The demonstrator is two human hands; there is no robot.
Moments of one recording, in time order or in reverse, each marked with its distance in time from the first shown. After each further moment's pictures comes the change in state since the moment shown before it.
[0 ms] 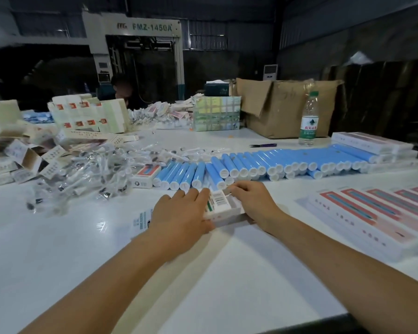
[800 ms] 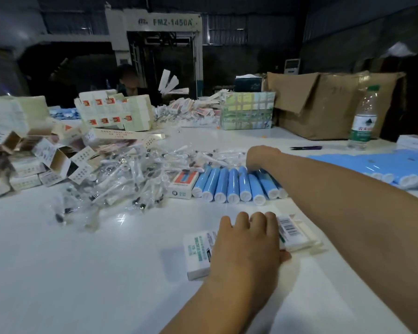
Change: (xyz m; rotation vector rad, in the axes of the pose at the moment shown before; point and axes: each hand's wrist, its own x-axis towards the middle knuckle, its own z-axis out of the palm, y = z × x) left_hand 0.004 -0.005 0.023 -0.032 0.147 0.116; right_hand 0.191 -0.066 0.075 -1.327 -0.193 0.088
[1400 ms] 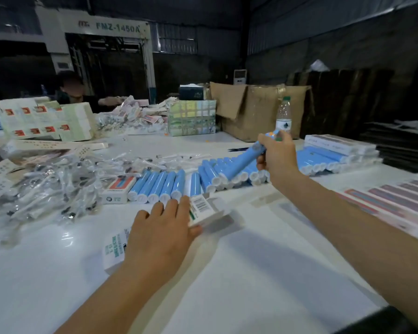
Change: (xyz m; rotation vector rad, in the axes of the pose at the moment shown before) left_hand -0.001 -0.008 -0.001 0.082 0.054 -0.118; right_hand -0.133 0.137 0.009 1.738 0.726 0.119
